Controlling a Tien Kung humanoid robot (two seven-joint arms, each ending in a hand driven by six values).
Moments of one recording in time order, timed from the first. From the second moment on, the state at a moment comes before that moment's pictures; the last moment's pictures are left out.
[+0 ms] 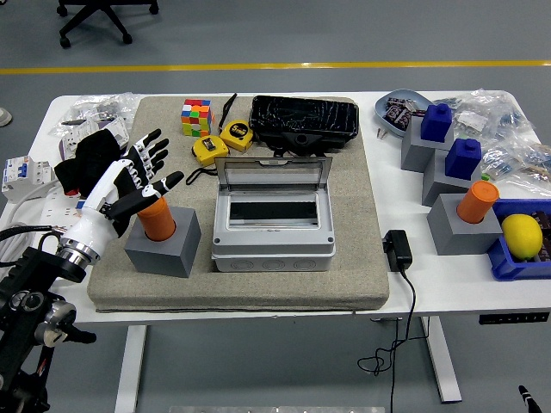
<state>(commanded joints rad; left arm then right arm) -0.05 0.05 -1.51 -1.43 1.31 -0.23 -0.07 0.11 -0.10 1.53 0.18 -1.25 -0.06 -0.04</state>
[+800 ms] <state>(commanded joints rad) -0.02 0.04 -1.53 -1.39 1.17 -0.32 -0.07 0.11 -0.09 1.52 0.18 -1.24 -0.06 -0.04</state>
